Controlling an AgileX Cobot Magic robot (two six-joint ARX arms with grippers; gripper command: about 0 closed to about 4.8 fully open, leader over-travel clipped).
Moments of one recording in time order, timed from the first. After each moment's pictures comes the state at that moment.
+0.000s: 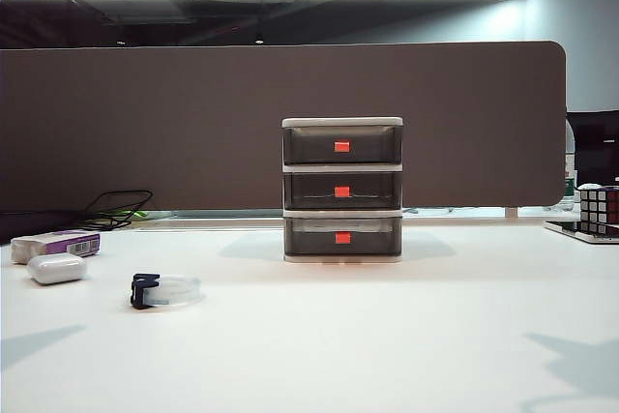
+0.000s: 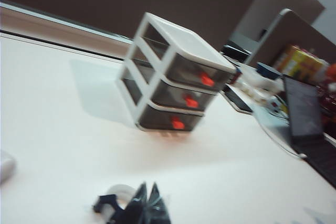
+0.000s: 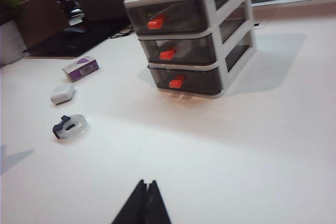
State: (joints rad) left arm -0.10 0.00 0.01 0.01 0.48 -0.45; right arm 0.05 0.00 0.01 -0.12 -0.53 0.20
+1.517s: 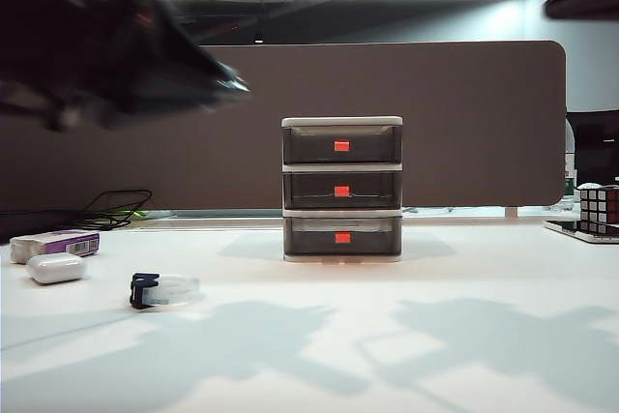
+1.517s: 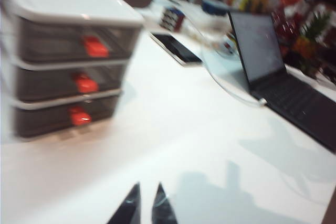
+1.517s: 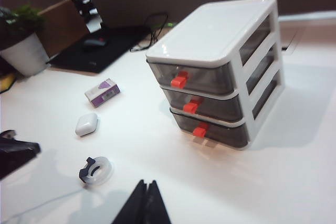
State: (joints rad) left arm -0.75 1.16 0.28 0.78 0.10 -0.30; right arm 0.14 0.65 0.40 0.08 -0.52 0.23
